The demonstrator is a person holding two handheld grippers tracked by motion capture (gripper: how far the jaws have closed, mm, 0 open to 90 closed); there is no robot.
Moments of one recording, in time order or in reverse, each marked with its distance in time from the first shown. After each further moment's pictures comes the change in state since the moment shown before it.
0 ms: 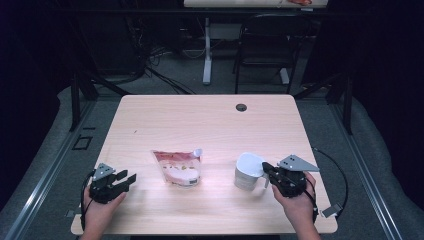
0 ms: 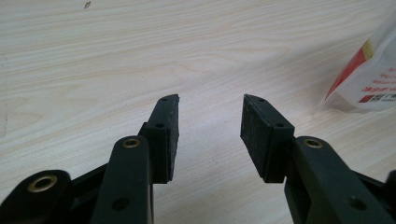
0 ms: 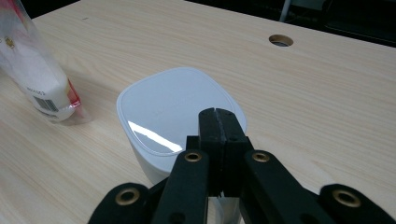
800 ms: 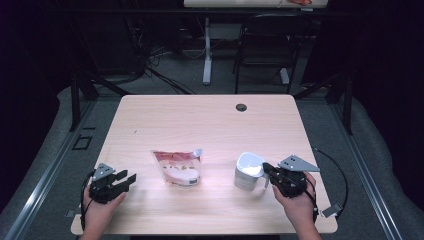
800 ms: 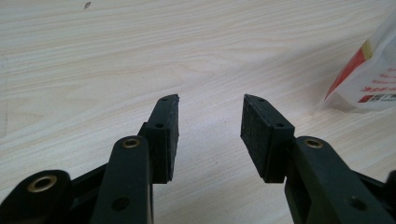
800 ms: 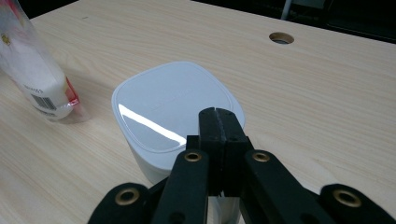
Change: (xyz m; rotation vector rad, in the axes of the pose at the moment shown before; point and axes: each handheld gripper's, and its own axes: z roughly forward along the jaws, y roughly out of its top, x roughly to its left) left arm 0.000 0.000 0.000 0.001 -0.001 0.002; right arm -0.003 -0.004 0.001 -0.002 0.006 0.005
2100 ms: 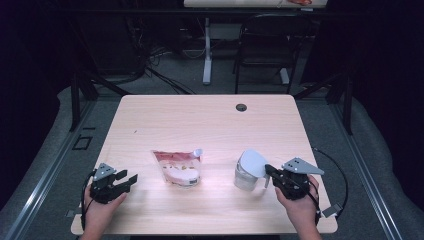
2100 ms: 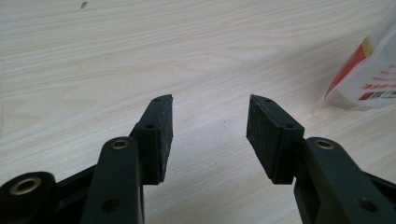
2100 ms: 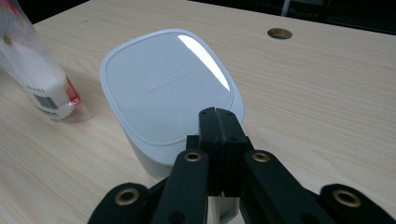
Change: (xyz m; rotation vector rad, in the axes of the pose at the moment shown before) left arm 0.000 0.000 0.001 0.015 -0.010 0.016; right arm -0.005 -0.008 -0.004 -0.007 0.009 0.034
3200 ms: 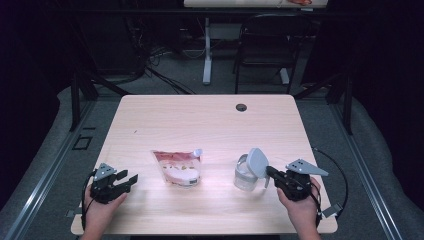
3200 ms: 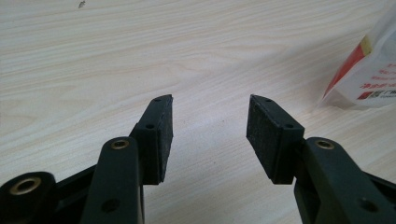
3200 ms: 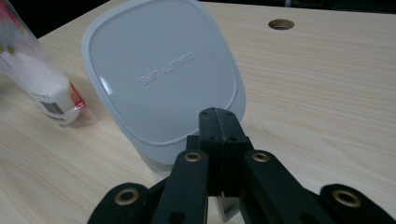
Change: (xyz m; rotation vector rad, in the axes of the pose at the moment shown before) left arm -0.001 0.000 0.001 0.000 -0.001 -0.001; right arm -0.007 -0.008 0.000 -0.001 0.023 0.081
